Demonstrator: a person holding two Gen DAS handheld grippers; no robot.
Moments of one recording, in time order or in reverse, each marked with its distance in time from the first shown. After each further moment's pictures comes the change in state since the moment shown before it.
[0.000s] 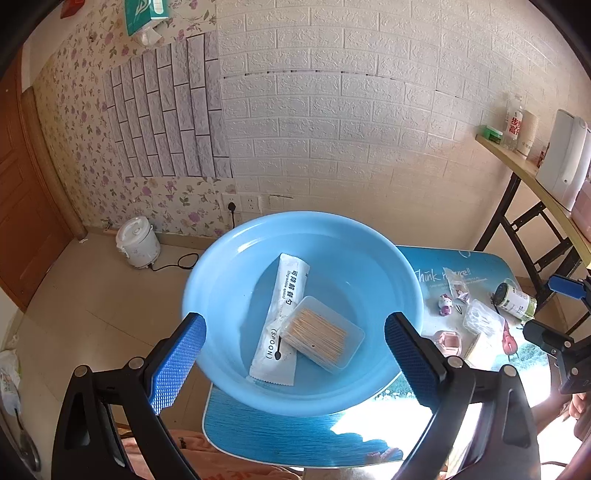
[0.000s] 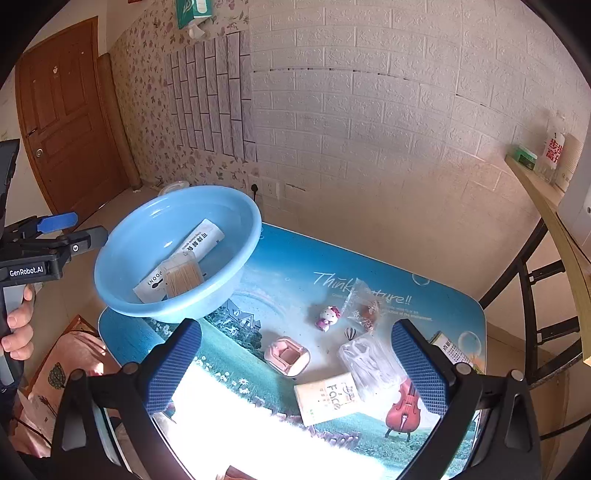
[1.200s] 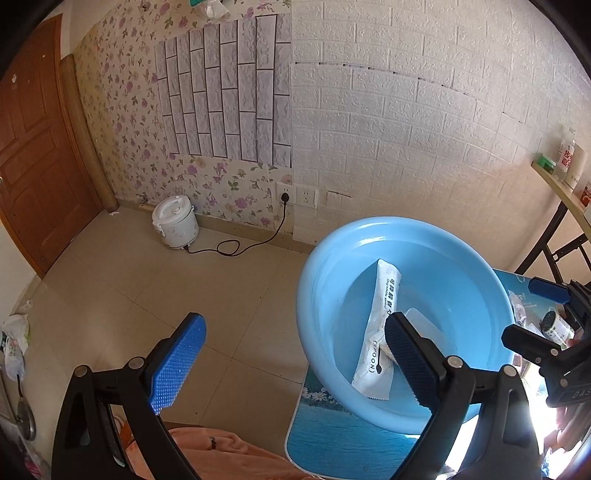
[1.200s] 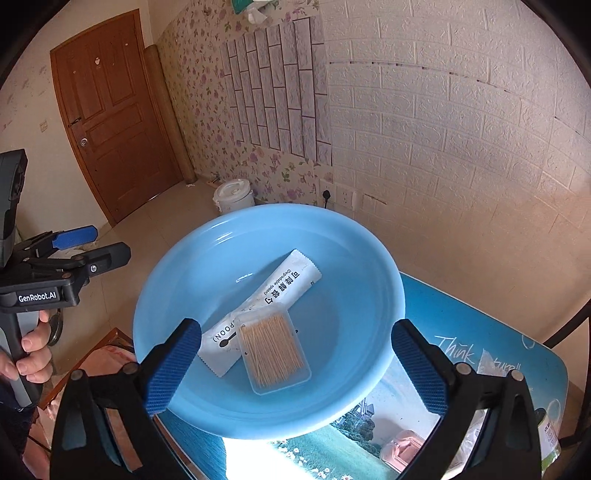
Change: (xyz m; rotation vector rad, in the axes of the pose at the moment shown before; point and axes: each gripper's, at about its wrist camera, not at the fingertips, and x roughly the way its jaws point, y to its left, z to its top) left arm 0.023 0.106 -0.001 -0.135 0.022 0.114; right arm 0.101 0.104 0.060 -0.103 -0.005 0.237
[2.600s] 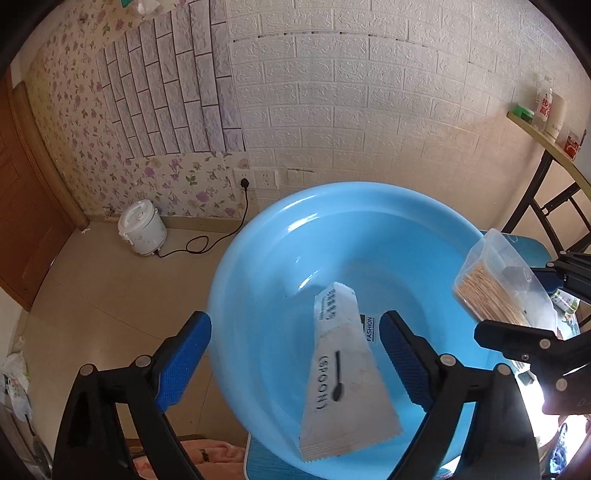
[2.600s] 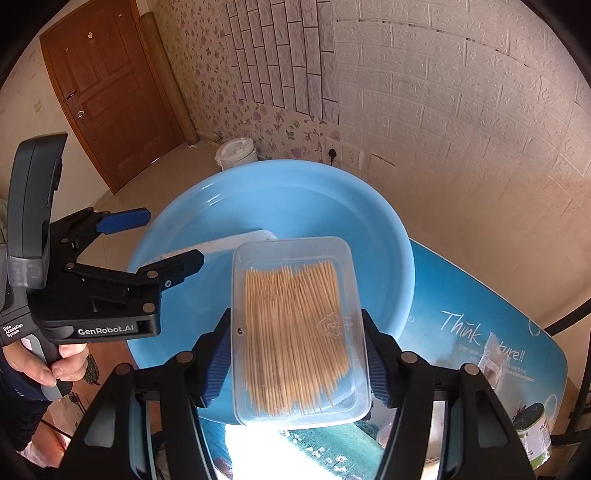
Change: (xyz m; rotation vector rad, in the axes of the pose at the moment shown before) left arm 0.052 -0.055 -0.004 0.154 0.062 -0.073; right arm 0.031 -0.008 0.014 0.013 0.189 0.009
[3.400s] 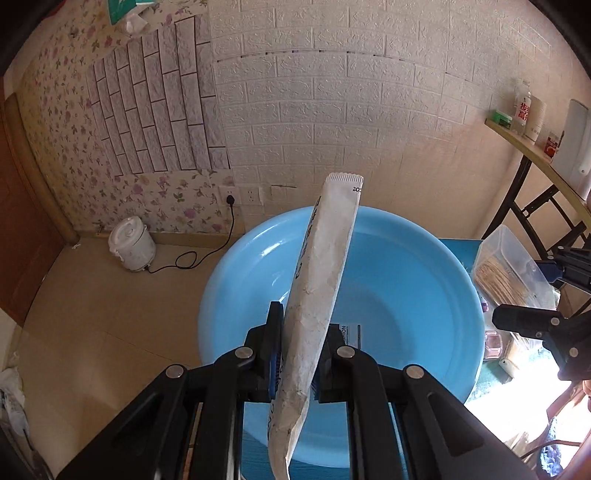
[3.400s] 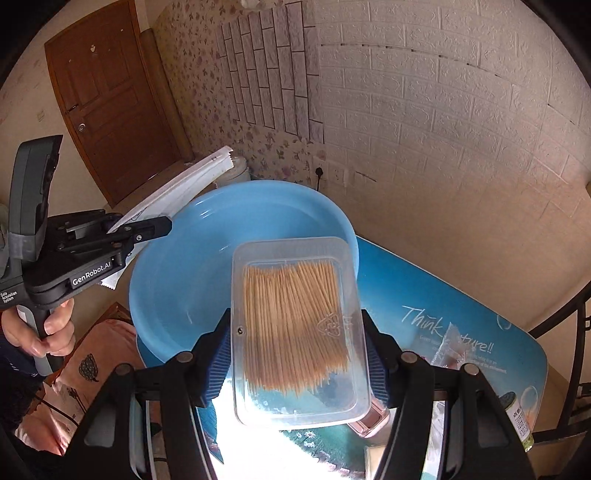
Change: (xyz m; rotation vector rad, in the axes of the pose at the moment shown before) left arm -0.022 -0.010 0.009 0.033 -0.029 -0.046; right arm -0.060 -0.015 -0.033 0.005 -0.073 -0.015
